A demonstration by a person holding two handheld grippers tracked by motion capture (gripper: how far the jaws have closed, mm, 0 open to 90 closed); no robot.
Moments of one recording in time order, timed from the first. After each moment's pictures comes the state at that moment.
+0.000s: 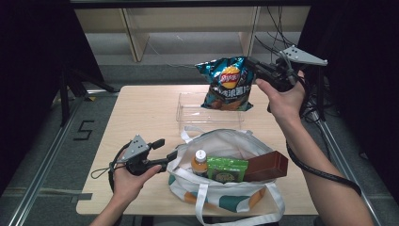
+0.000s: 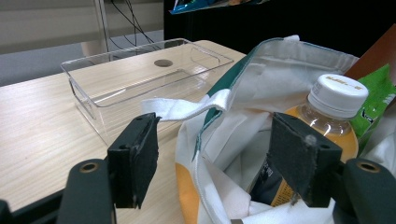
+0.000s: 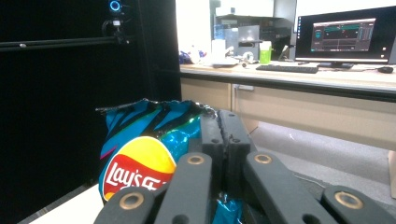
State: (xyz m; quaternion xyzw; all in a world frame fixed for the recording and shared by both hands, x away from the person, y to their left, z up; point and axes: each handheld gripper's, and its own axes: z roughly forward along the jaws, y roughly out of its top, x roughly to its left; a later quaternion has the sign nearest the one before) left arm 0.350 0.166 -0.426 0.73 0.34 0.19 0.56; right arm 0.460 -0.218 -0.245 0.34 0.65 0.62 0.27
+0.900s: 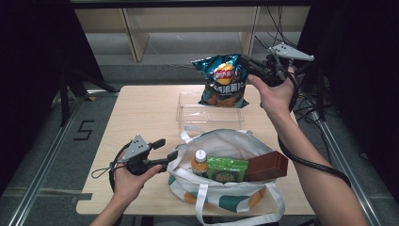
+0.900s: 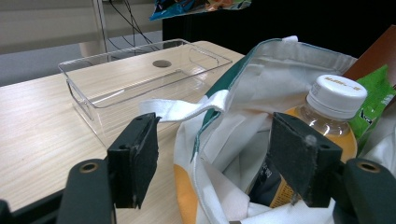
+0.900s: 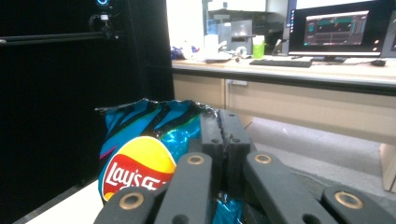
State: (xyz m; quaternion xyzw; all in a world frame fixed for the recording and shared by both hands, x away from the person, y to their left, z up) left arm 0.351 0.165 -0.427 0.73 0.34 0.19 0.57; right arm 0.484 -0.204 -0.252 0.36 0.66 0.61 0.27
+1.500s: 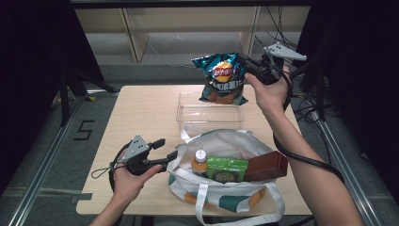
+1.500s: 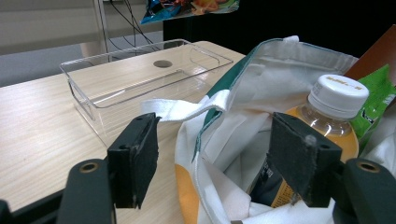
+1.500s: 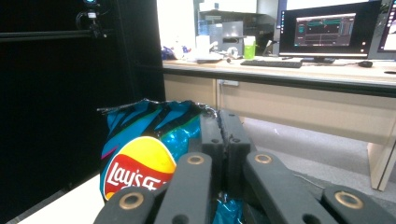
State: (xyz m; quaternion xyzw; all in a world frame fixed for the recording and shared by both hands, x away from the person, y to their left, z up) left arm 0.351 0.165 -0.428 0.73 0.33 0.19 0.57; right arm 0.499 -0.198 -0.260 0.37 0.65 0.60 0.29
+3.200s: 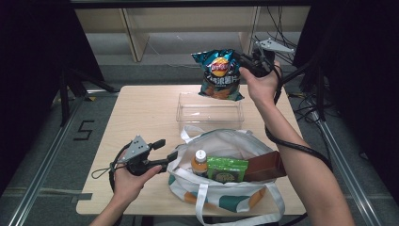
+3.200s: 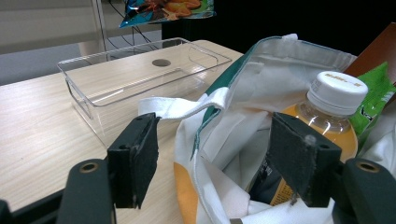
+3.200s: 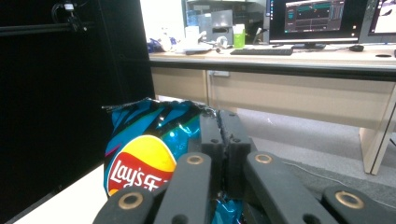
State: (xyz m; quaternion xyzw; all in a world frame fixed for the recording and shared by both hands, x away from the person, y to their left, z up) left arm 0.351 0.165 -0.429 0.73 0.33 0.19 0.57; right arm 0.541 -0.189 -0.272 0.39 0.65 0.59 0.29
